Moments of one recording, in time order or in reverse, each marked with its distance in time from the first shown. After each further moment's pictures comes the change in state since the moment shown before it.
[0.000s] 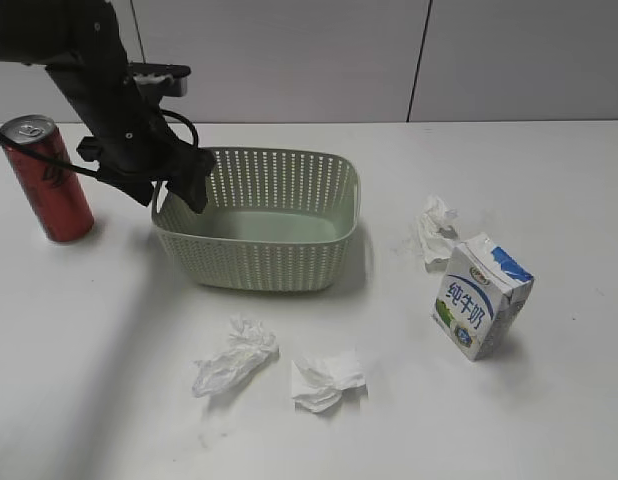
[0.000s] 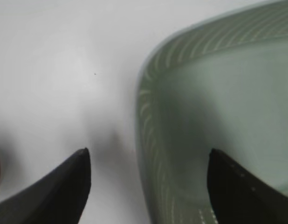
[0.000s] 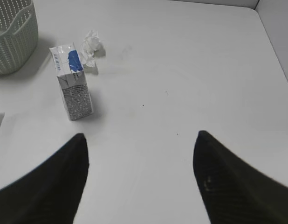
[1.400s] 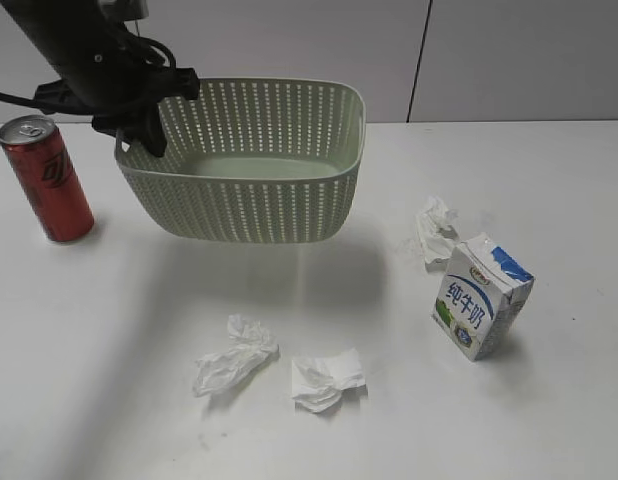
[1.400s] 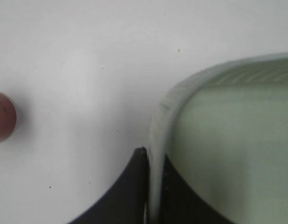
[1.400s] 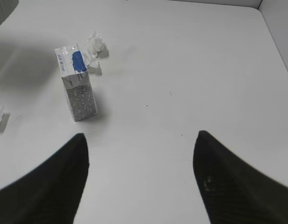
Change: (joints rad) left arm -0.009 -0.159 -0.025 0.008 0.115 -0.248; right arm 0.000 0.000 0.000 0.020 0.000 0.000
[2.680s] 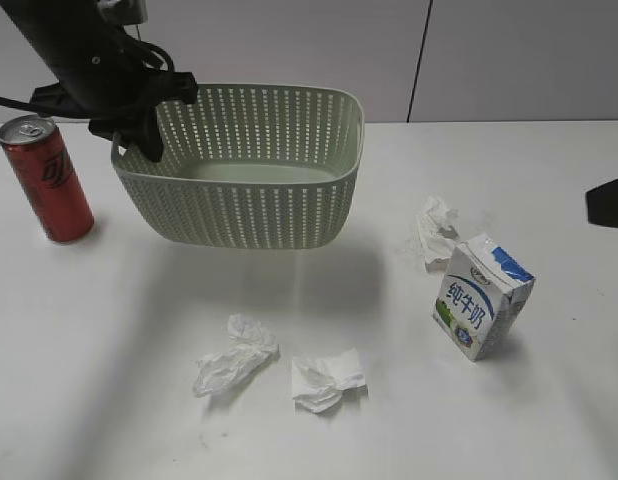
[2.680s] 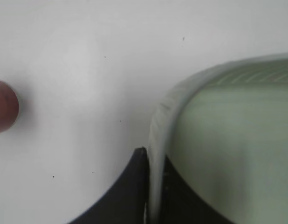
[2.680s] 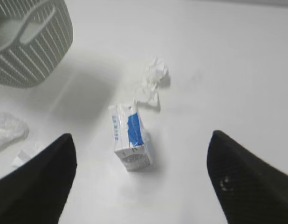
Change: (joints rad) left arm 0.000 0.000 0.000 0.004 0.032 -0.002; right arm 0.000 0.861 -0.237 0.404 -0.340 -0.351
